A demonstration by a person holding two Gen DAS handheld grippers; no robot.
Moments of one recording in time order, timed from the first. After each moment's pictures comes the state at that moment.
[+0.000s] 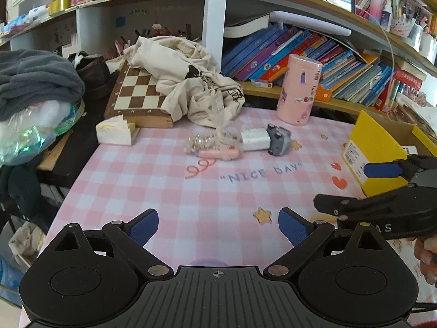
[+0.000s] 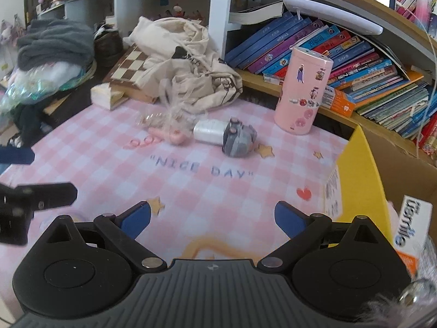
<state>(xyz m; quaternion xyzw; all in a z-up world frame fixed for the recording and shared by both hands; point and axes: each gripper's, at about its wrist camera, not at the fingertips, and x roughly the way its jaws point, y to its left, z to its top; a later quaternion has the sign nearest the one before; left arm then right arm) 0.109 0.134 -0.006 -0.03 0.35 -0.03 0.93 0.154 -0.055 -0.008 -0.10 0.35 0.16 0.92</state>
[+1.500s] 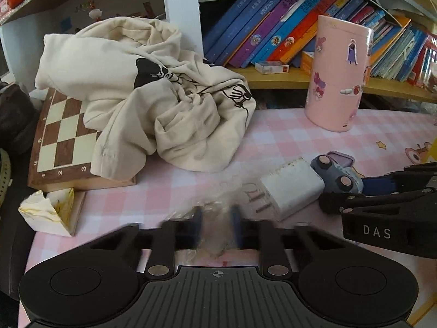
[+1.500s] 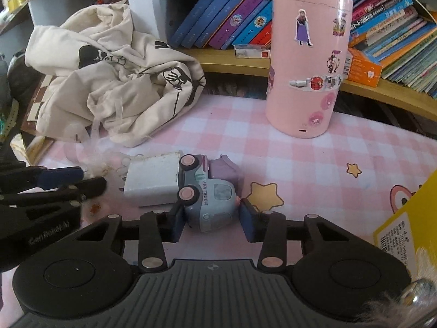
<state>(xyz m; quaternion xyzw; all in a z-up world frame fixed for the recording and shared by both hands) 0.308 0.125 -0.068 0.05 0.39 -0.05 0.92 0.327 -0.050 -0.068 0.00 0.41 0.11 0.91</state>
